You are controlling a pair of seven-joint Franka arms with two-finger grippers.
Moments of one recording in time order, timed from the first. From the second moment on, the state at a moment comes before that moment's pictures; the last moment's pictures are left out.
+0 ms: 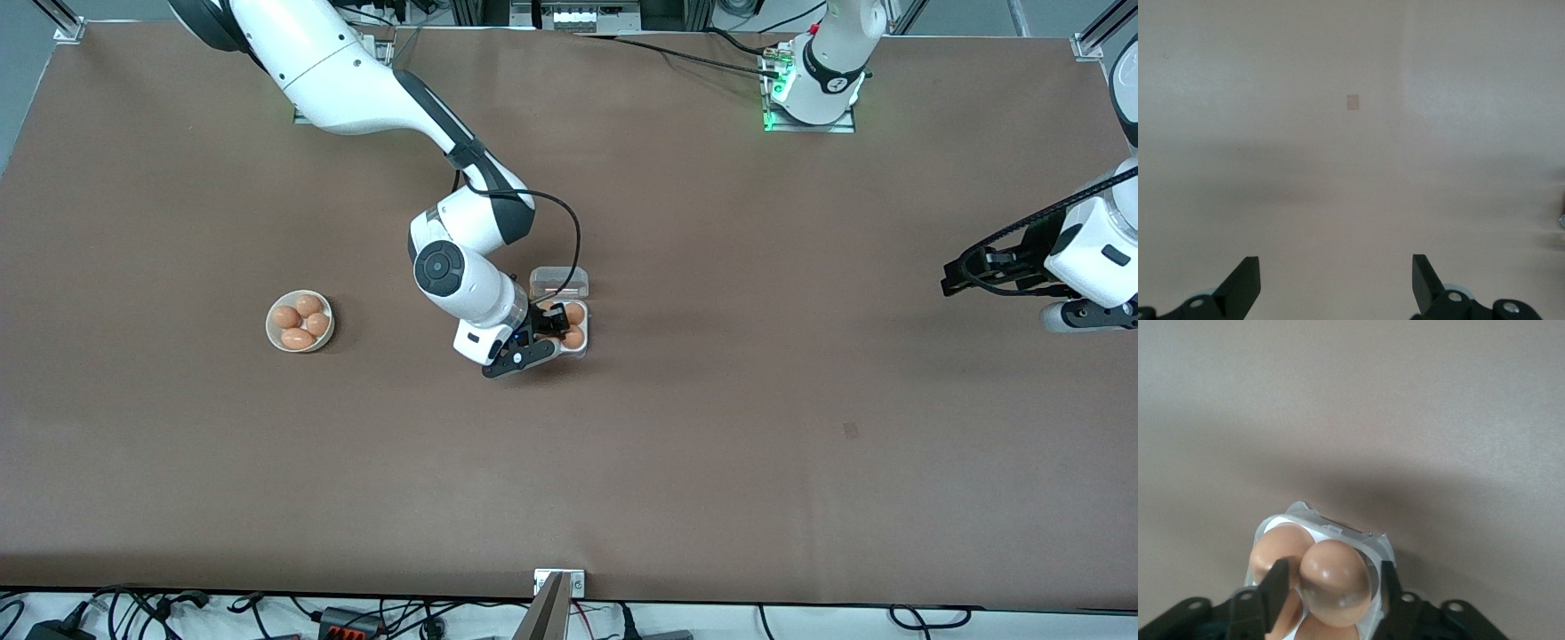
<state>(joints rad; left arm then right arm) 0.17 0.19 -0.20 -1.49 0.02 1.63 -0.13 0.48 0.79 0.19 -1.52 0.22 2.48 0.18</state>
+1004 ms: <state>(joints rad) 0.17 0.19 -0.20 -1.49 0.02 1.63 -0.13 0.48 0.66 -0.01 -1.31 0.21 1.96 0.22</state>
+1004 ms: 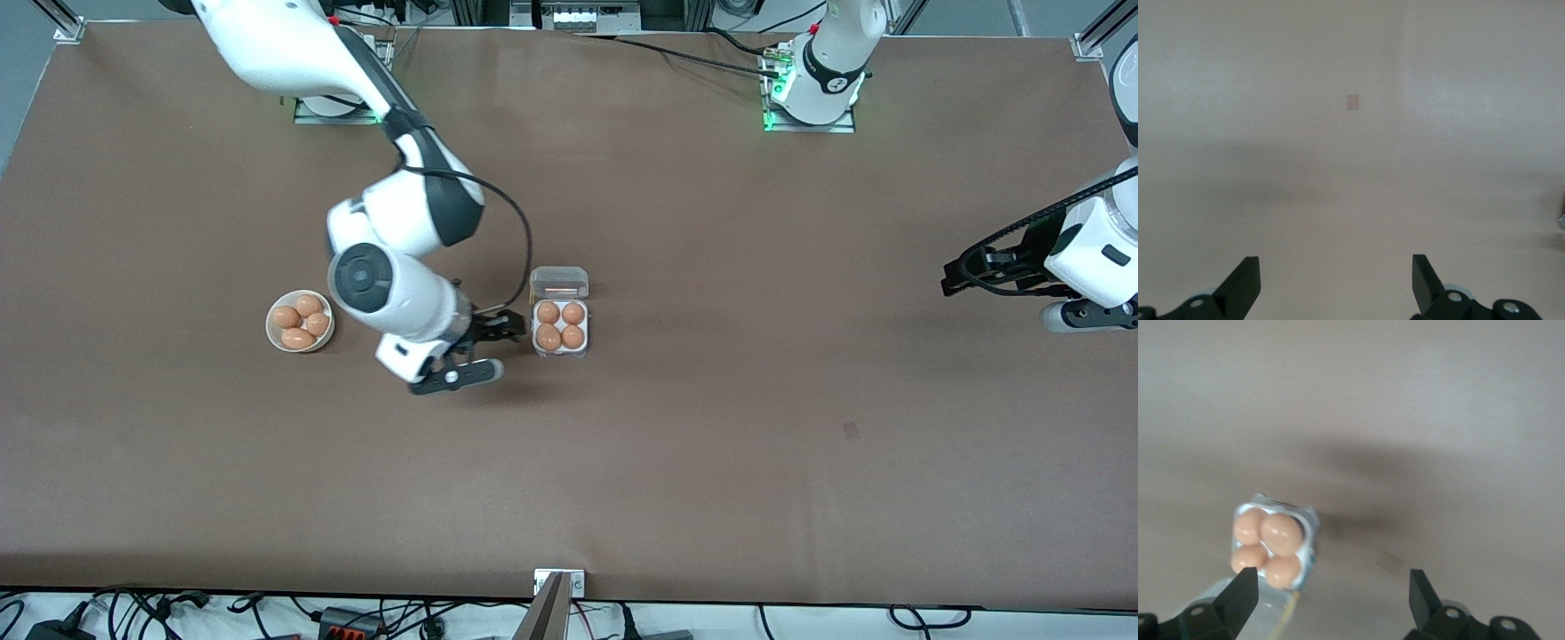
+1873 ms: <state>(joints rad) 0.17 0.19 -0.20 -1.49 0.02 1.63 -0.13 0.46 0.48 -0.33 -1.27 0.13 1.68 0.22</state>
